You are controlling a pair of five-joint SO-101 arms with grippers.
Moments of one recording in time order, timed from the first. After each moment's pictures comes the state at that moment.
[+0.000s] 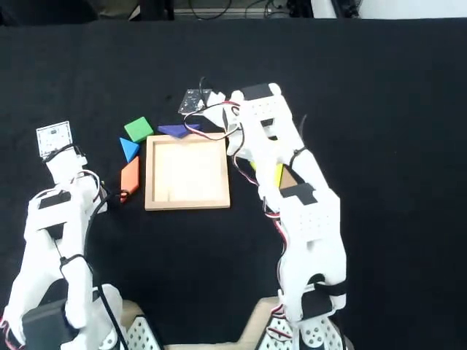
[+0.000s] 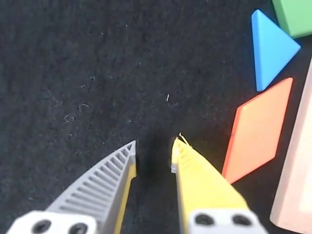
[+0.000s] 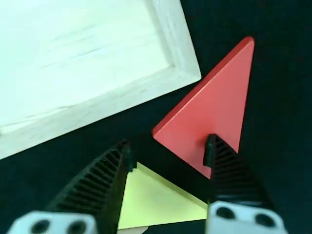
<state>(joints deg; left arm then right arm) -23.0 -22.8 62.4 30.0 -1.5 -15.7 40.0 -23.4 76.2 57.5</state>
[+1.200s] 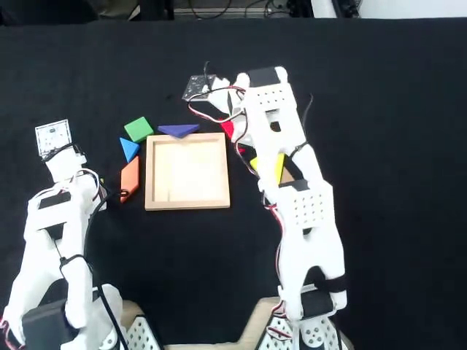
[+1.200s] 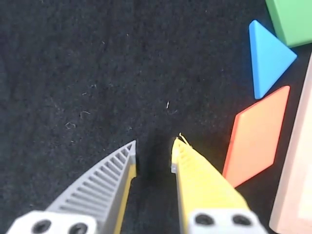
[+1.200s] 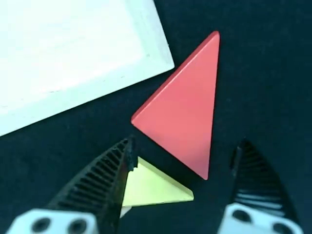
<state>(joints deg) -23.0 -22.8 62.4 28.4 -1.5 -14.1 51.4 -48.0 90.9 59.3</state>
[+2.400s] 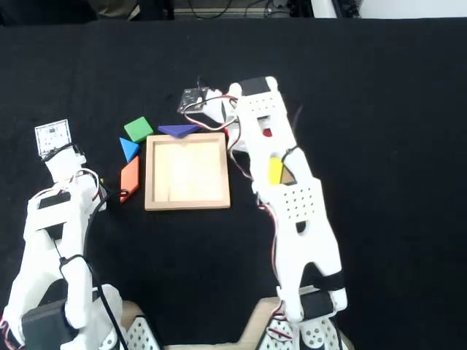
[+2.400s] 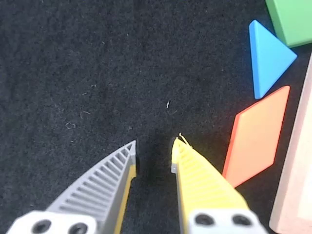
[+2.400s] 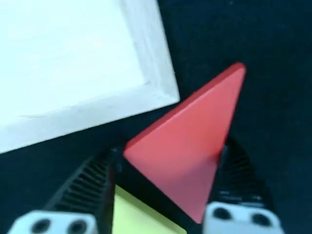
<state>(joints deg) -23.0 -22.8 62.4 28.4 -1.5 -14.5 61.8 -54.5 88.4 63.4</state>
